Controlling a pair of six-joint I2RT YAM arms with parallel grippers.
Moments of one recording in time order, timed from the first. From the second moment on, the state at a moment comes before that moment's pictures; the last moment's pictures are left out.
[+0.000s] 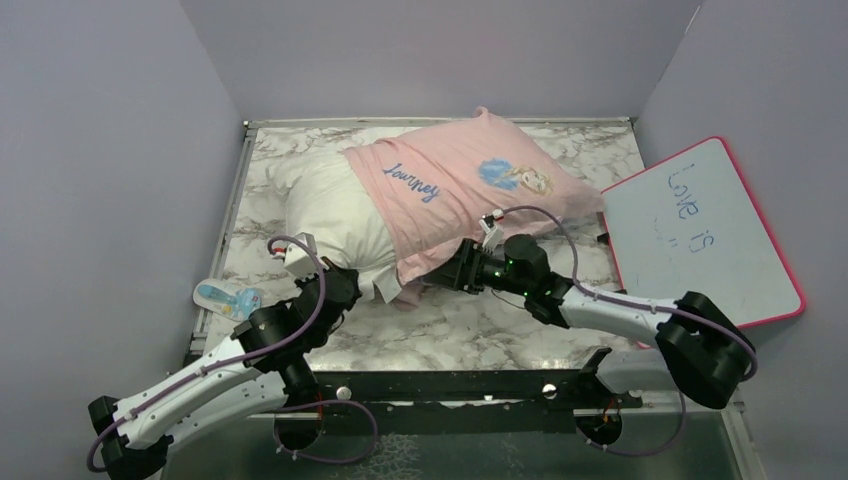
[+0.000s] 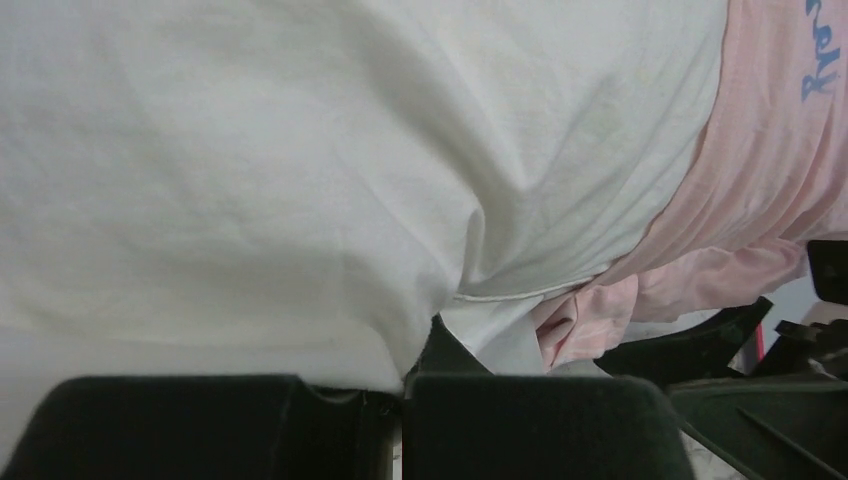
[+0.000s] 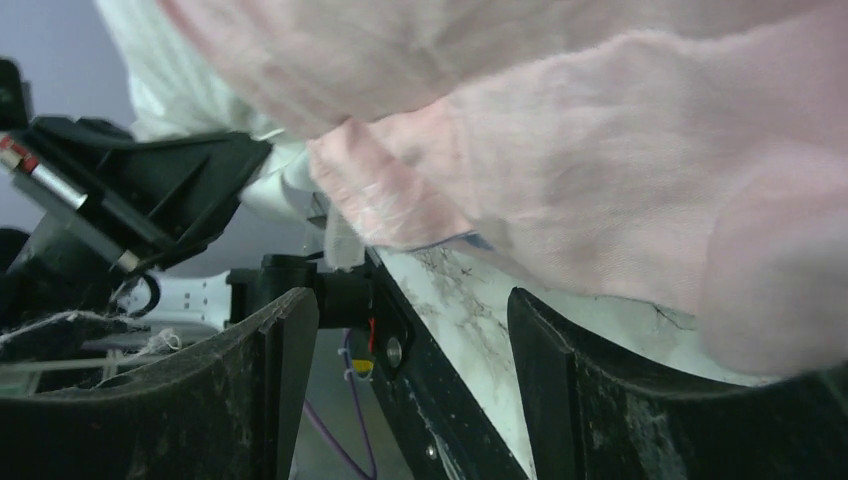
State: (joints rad) left arm -0.98 0.57 0.60 -0.64 -0.78 -1.07; right arm 0.78 1.24 0.51 0.47 -0.35 0.95
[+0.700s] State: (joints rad) left arm -0.98 0.46 0.59 -0.63 -0.72 -1.11; right arm 0.90 1.35 0.59 0.56 0.11 0.97
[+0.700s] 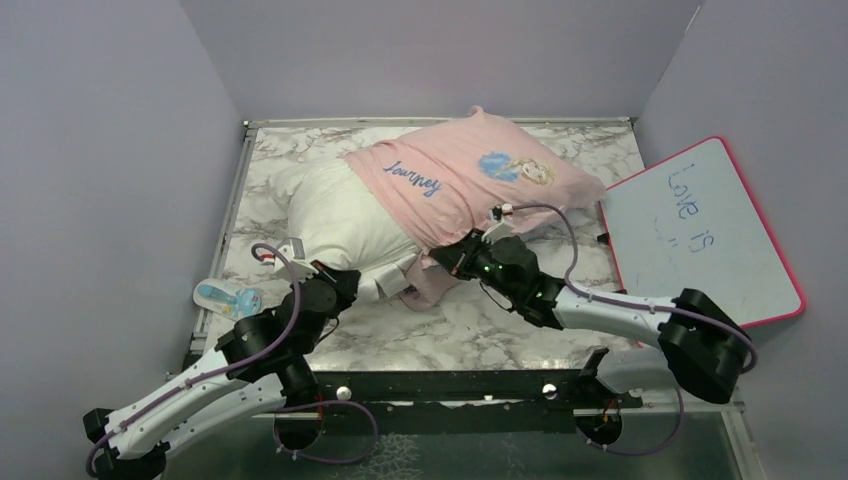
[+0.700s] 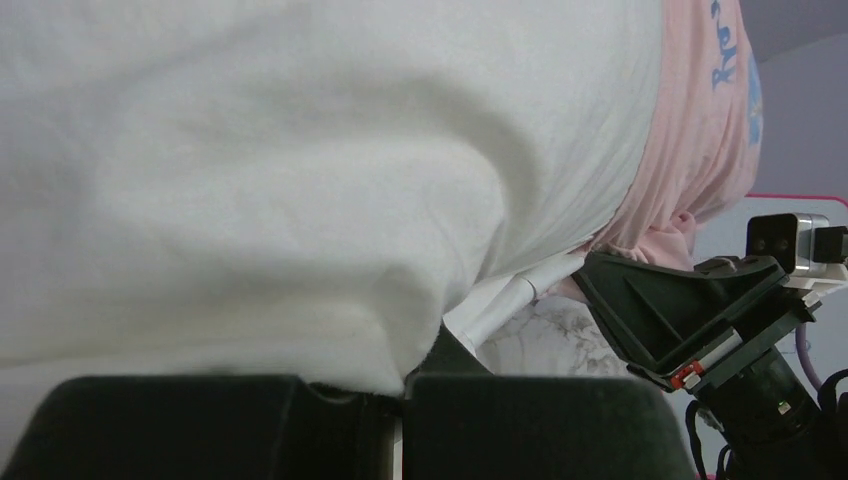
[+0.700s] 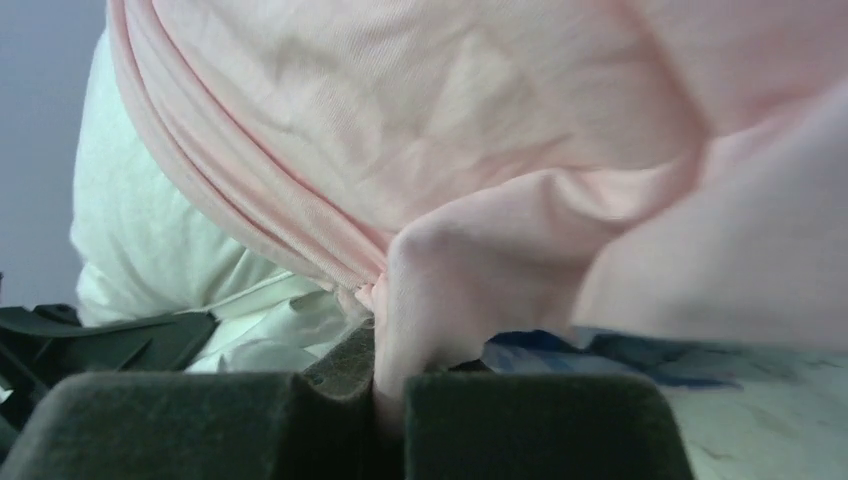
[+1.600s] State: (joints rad) left arm -0.98 0.49 0.61 -0.80 -0.67 -1.14; right arm 0.63 1.03 0.88 -0.20 -0.14 0.52
